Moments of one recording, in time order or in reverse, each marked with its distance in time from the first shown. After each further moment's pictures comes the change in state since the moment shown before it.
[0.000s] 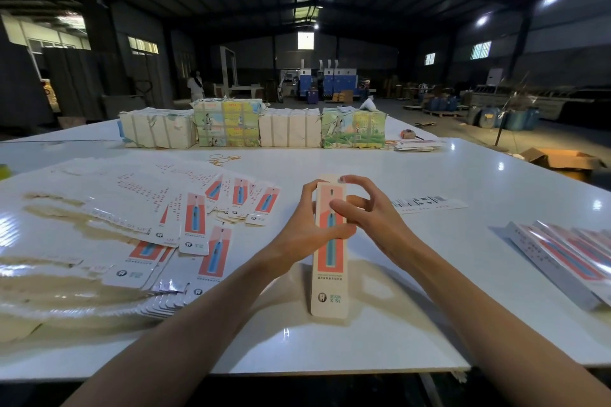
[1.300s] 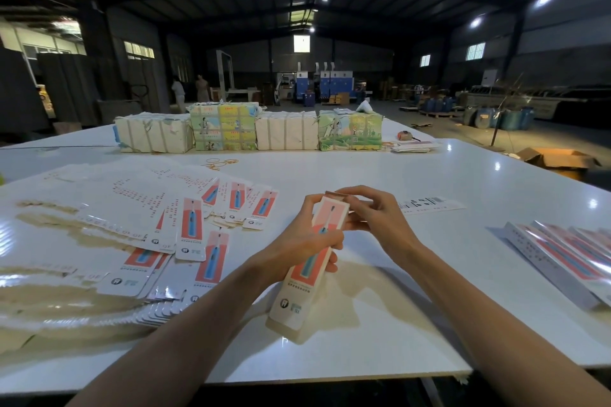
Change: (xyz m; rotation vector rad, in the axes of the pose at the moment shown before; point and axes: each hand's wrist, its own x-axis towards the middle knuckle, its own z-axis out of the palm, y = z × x) left_hand -0.001 -0.006 -0.004 -0.024 -0.160 -0.229; right_hand -0.002 -0.004 -0.006 -0.011 0.110 -0.024
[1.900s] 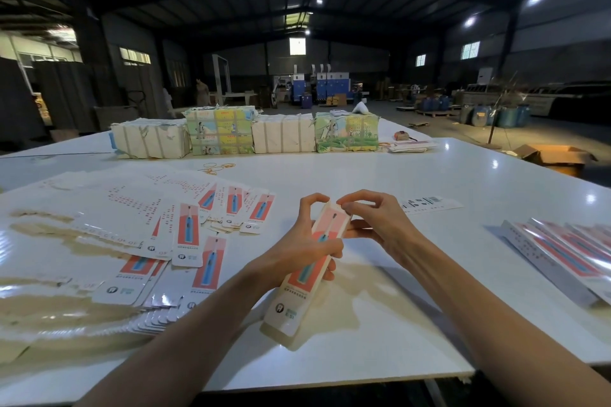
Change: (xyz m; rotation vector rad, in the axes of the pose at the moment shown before) left_hand 0.000 0.000 0.002 0.053 -0.048 0.038; right_hand 0.004 -0.006 -0.008 0.096 0.047 0.202
